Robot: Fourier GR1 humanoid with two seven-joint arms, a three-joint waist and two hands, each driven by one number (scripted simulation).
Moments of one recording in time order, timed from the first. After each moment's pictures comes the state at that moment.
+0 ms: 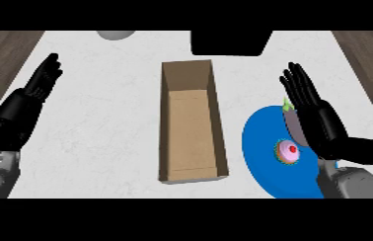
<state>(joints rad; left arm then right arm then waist) -0.18 0.61 -0.14 -1.63 0.18 0.14 0.10 -0.17 -0.37 0.20 -1.62 -0.31 -0.09 -0.13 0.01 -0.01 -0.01</state>
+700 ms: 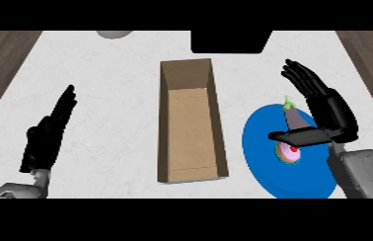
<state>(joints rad) -0.06 0.46 -0.17 -1.52 0.09 0.26 0.09 -0.26 -0.42 0.13 -1.40 -0.28 0.10 -0.31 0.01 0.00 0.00</state>
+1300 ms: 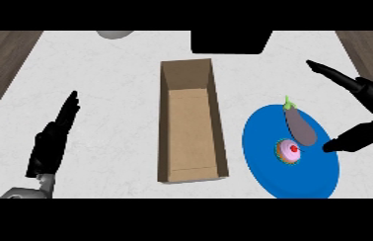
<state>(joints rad) -0.03 0.42 -0.17 -1.50 0.06 0.26 0.06 -0.34 -0.77 0.18 -1.32 0.02 0.34 -0.43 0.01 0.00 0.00</state>
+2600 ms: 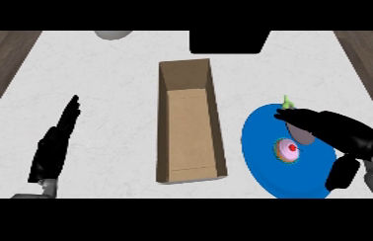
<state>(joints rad) 0.01 0.34 -0.11 -1.52 -0.03 0.21 0.06 -0.23 -0.74 0.32 -1.58 0.51 0.58 -0.09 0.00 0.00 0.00</state>
